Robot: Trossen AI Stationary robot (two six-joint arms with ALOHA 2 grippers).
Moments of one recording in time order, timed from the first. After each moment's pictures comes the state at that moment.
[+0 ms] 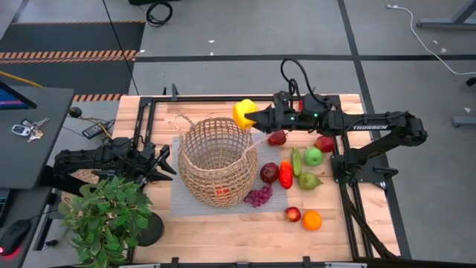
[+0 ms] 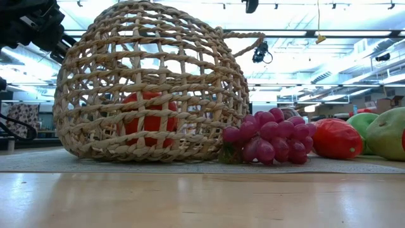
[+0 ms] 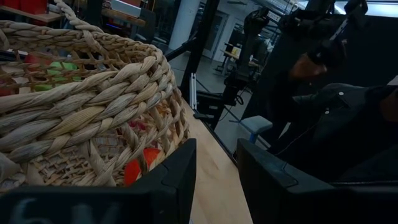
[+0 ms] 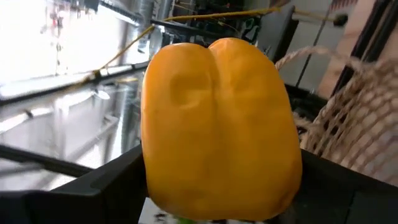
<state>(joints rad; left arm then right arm) 0.00 0.01 0.16 -0.14 0.40 -0.33 -0.10 1.26 1.09 0.27 -0.07 1.26</state>
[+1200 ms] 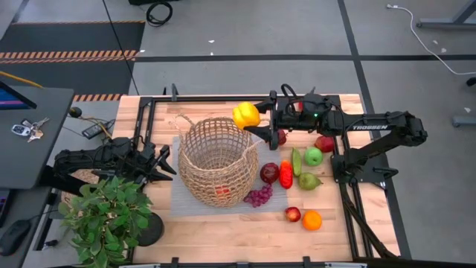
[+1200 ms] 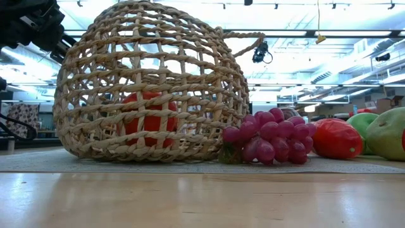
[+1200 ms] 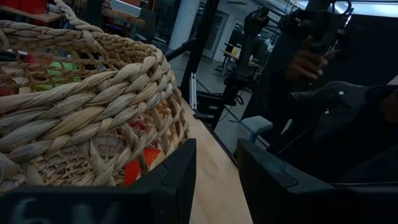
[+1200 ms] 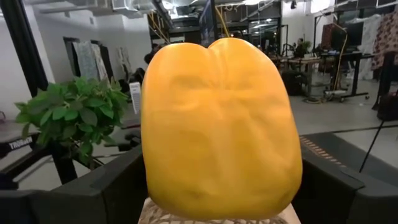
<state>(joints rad) 0.00 0.01 0.16 -0.14 0.40 -0.33 -0.10 1.26 1.09 0.27 -0.07 0.10</state>
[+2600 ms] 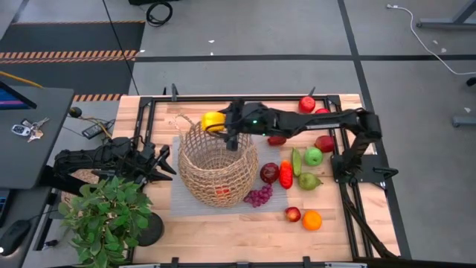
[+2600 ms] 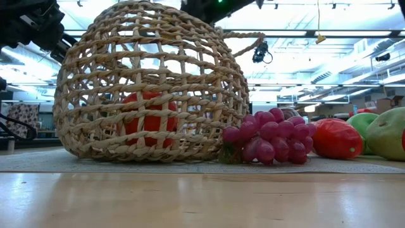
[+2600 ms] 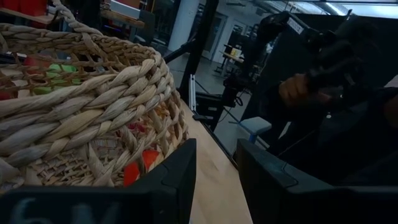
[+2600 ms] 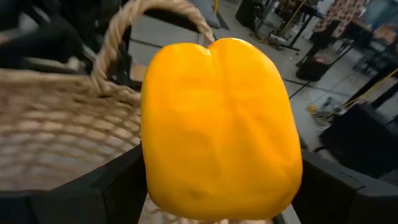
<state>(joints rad) 0.00 0.01 0.16 -0.14 0.40 -0.33 -0.10 1.77 1.48 -0.03 0.21 -0.32</state>
